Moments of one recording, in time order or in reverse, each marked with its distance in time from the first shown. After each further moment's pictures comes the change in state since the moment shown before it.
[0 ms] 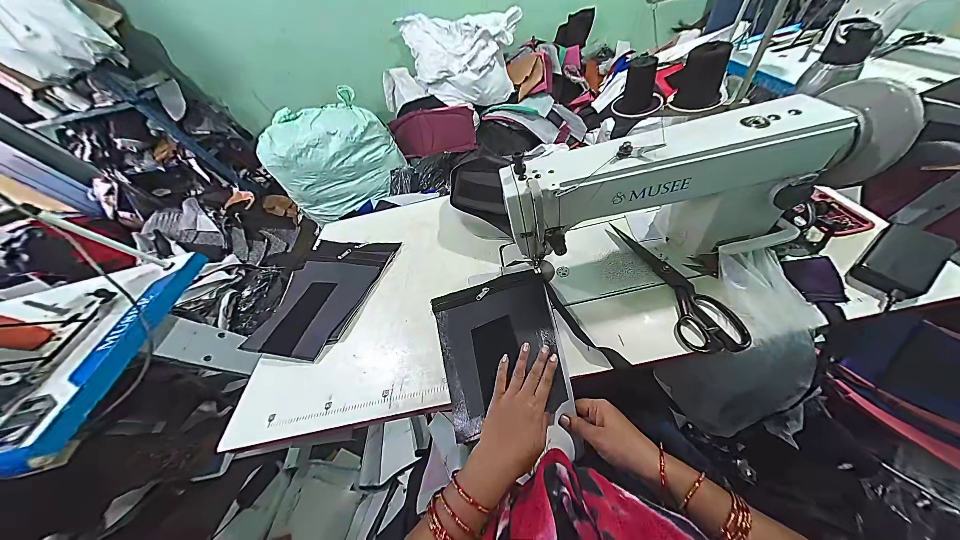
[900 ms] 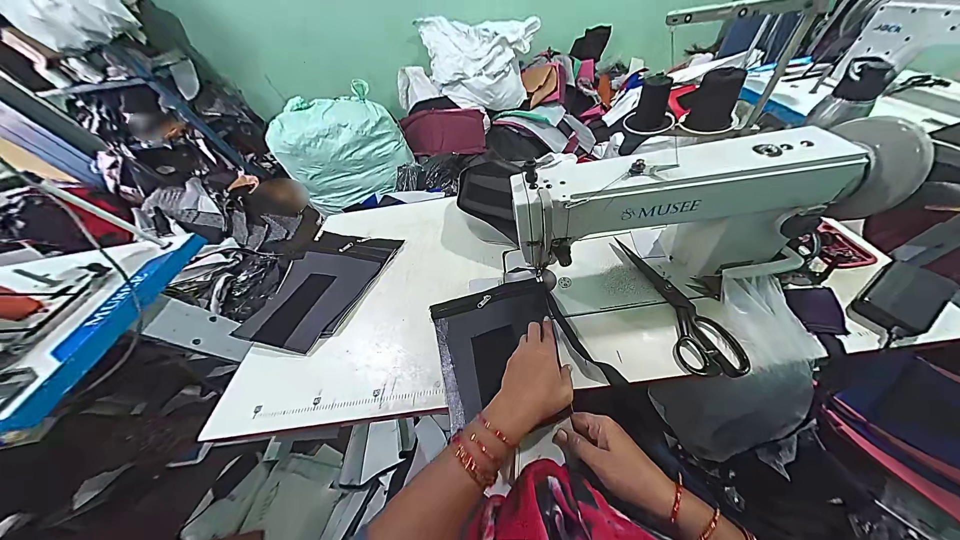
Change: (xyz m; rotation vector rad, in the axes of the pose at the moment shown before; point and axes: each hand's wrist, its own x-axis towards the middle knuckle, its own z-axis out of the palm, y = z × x) left_hand 0.089 0.012 -0.053 -0.310 -0.354 -0.397; right_hand -0.020 -0.026 -0.007 -0.031 -0.015 -0.100
